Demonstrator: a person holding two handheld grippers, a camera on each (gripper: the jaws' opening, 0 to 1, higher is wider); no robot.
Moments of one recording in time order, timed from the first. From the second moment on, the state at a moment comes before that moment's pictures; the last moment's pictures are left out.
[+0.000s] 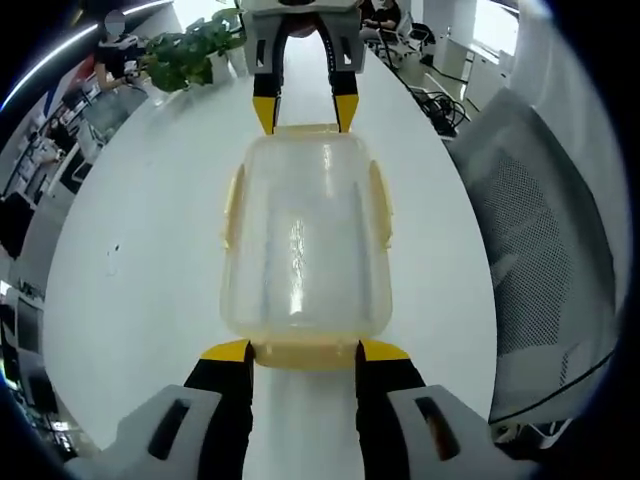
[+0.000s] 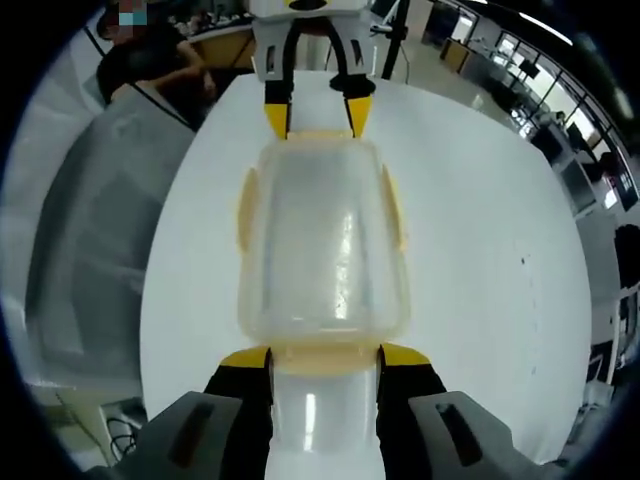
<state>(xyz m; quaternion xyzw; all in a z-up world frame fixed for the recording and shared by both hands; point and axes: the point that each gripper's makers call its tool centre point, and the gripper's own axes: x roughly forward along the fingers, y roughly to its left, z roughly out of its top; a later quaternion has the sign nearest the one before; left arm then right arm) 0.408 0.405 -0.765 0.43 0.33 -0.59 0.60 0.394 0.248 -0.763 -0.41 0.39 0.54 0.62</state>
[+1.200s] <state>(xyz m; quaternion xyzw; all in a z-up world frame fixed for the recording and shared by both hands) 0.400 0.332 -0.756 0.43 0.32 -0.60 0.59 0.382 0.175 -0.758 -0.40 0.40 0.54 0.63</state>
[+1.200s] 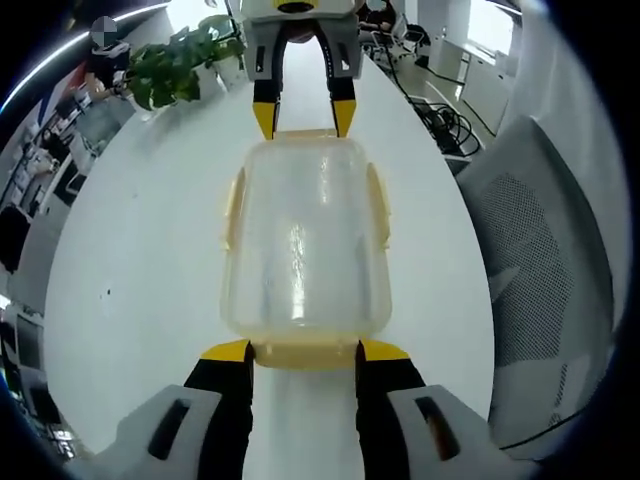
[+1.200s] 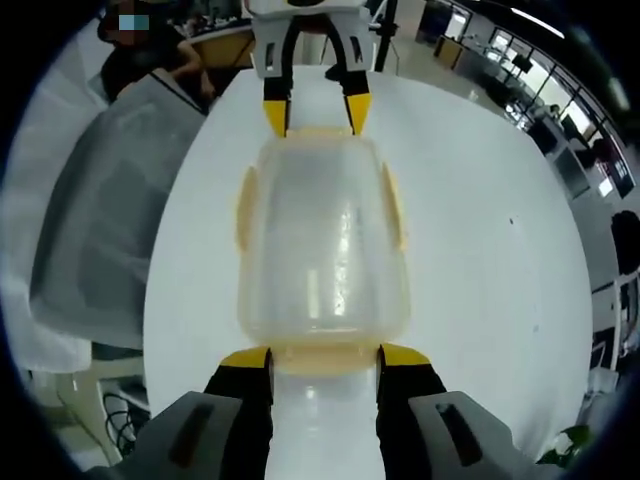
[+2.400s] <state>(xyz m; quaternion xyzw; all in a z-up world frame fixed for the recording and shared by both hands) 0.392 0.275 -0.752 0.41 0.32 -0.61 0.59 0.377 0.117 -0.758 -0.40 0.41 0.54 0.62</state>
